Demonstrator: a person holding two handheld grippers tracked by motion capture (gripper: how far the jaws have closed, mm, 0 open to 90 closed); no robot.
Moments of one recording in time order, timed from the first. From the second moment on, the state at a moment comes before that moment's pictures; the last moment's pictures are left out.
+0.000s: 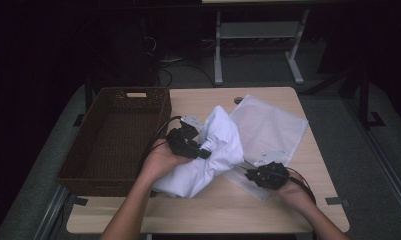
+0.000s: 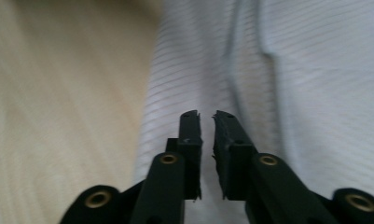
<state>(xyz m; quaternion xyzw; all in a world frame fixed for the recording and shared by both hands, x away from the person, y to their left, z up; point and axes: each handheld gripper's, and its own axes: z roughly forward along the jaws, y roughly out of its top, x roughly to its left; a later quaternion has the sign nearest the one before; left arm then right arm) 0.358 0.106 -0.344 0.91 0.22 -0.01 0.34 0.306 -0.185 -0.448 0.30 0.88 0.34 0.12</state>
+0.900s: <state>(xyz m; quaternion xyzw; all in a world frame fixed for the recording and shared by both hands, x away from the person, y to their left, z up) 0.359 0.112 -0.342 0.91 0.23 -0.01 0.35 0.386 -0.172 -0.468 0.29 0.89 0.34 0.12</state>
